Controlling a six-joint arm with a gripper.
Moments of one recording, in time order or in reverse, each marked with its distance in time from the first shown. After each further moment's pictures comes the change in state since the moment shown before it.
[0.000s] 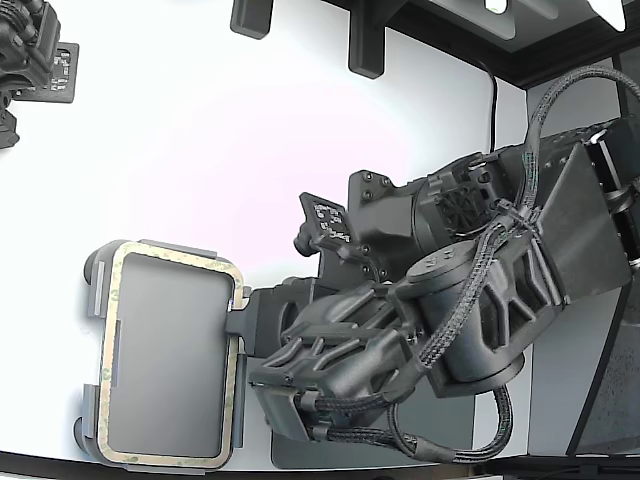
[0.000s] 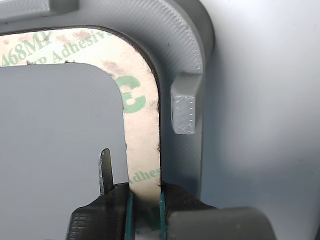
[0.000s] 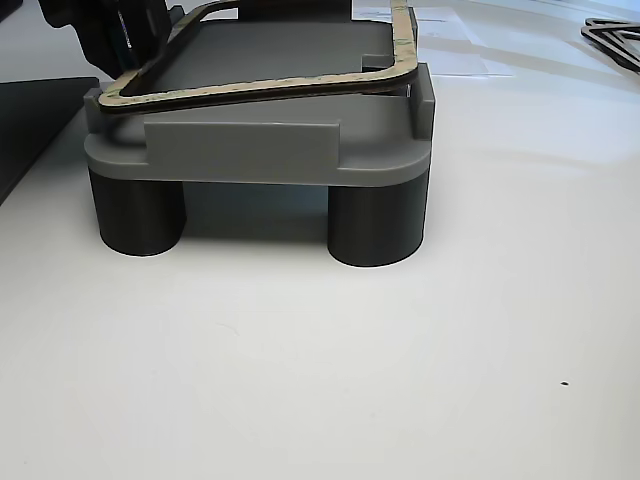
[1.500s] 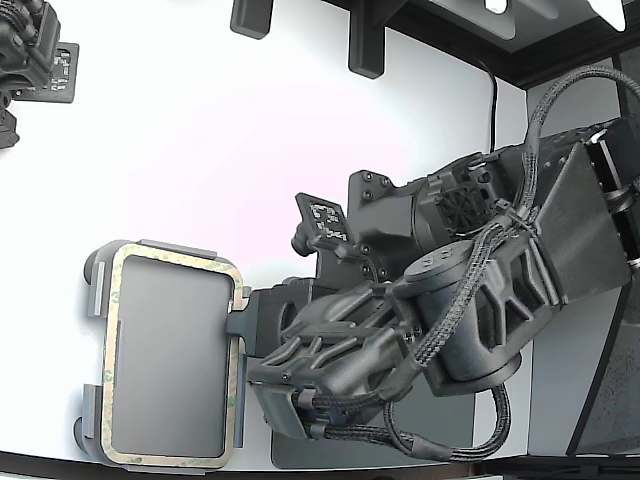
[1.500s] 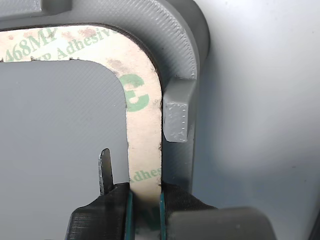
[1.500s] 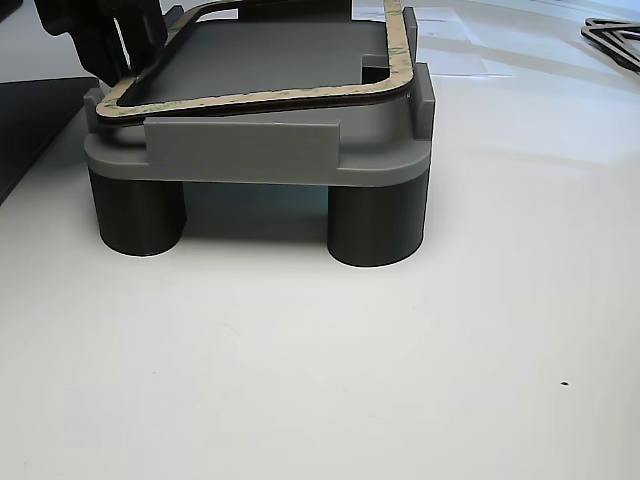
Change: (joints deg) arm 0.0 0.2 1.1 -0.5 -0.6 -1.9
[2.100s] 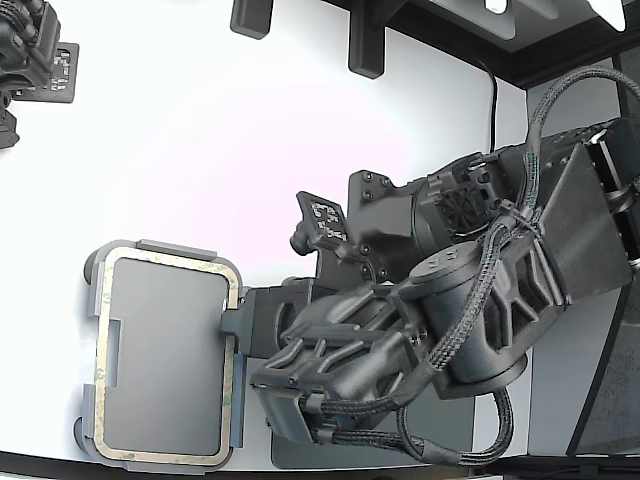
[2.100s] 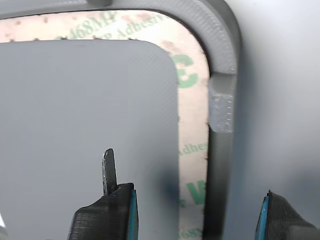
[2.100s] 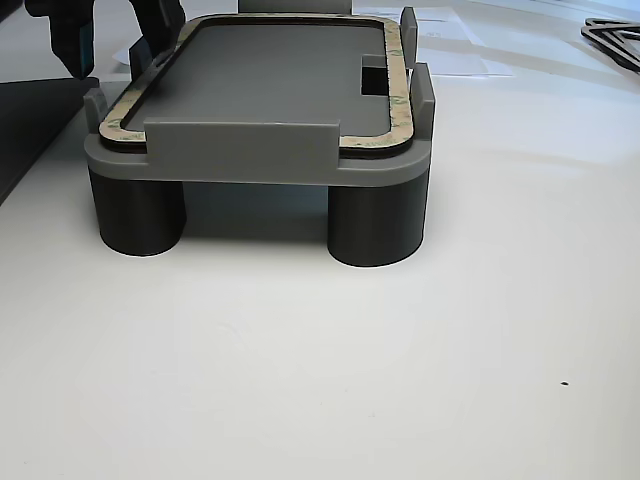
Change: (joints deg) arm 0.3 0.0 -1.4 -1.1 2.8 0.6
